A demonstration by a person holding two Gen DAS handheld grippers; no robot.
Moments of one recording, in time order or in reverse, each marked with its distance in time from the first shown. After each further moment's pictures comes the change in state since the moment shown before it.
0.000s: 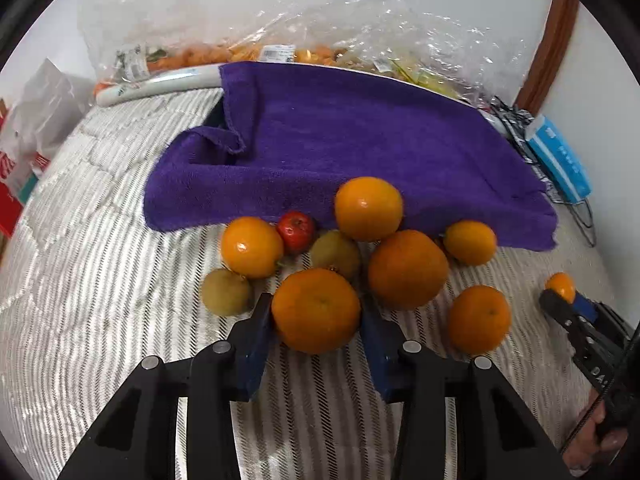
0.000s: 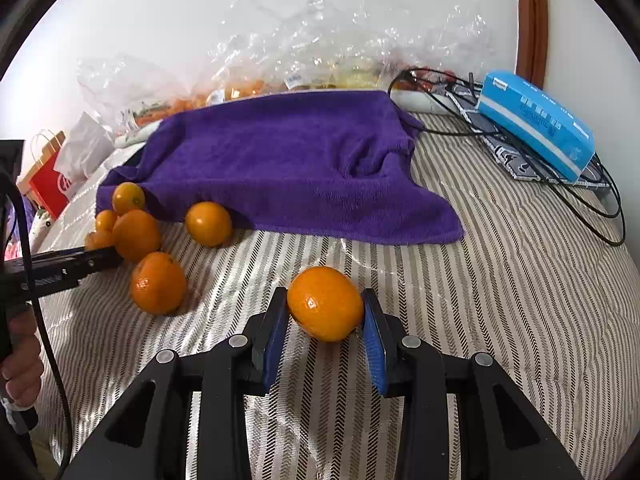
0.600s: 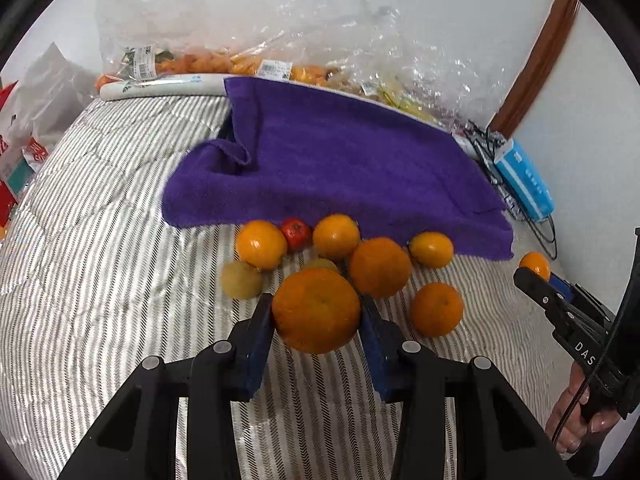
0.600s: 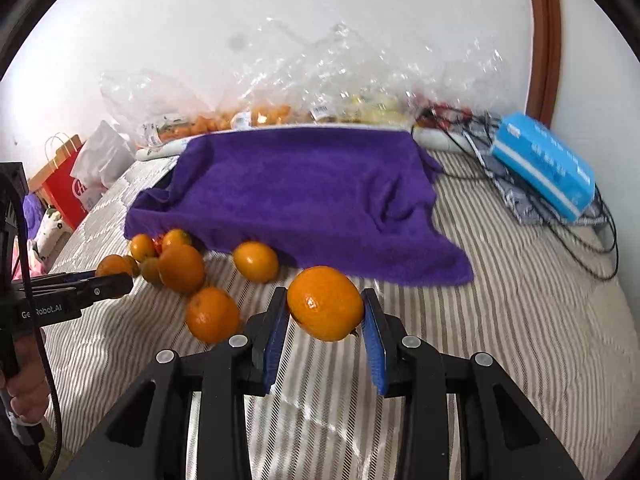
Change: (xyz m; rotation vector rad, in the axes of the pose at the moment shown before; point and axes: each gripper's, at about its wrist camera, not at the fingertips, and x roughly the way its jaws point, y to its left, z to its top) left arm -0.038 0.022 -0.006 -0.039 -0.039 -0.100; right arm -0.032 0.033 0.029 -0.046 -0.041 0.017
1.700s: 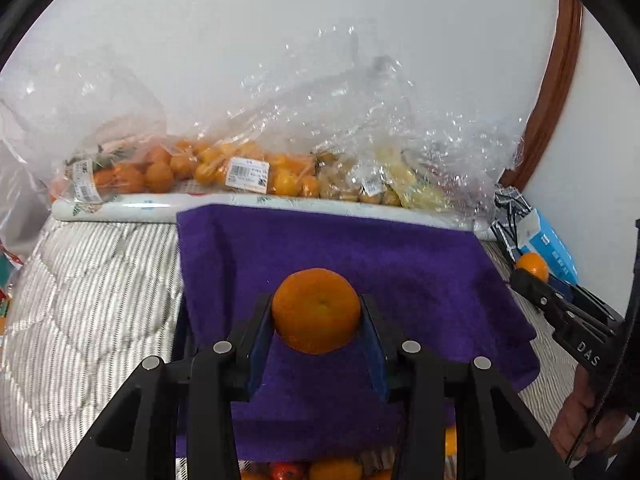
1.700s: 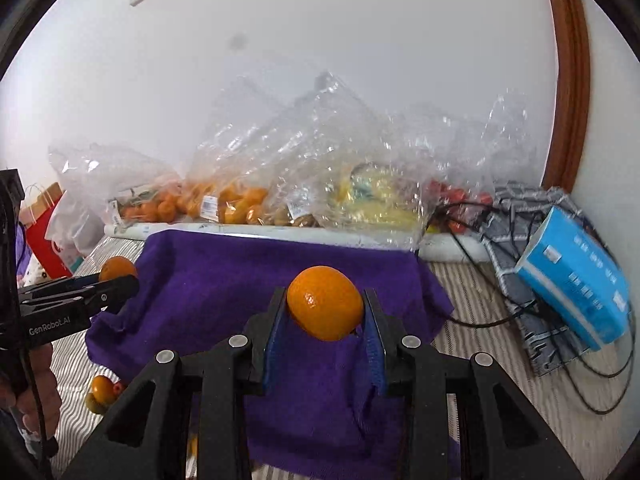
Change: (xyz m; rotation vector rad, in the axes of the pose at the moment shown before) left arm 0.060 -0.020 0.129 0.083 -0.153 0.020; right arm 0.082 -0.032 0.117 0.029 -0.112 0.006
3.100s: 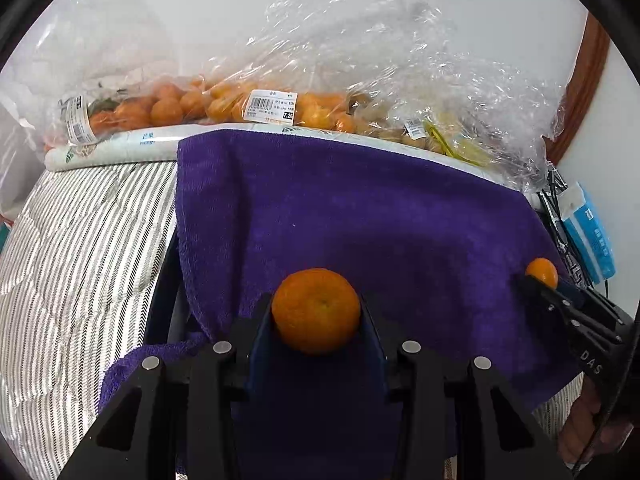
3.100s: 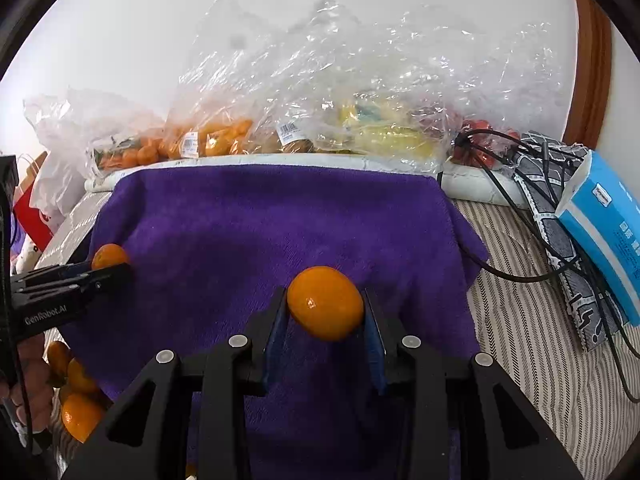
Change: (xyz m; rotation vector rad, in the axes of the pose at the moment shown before) left arm 0.050 0.014 -0.021 -0.039 0.116 0.070; right arm 0.056 -0.003 -0.029 -0.029 0.145 -0.019
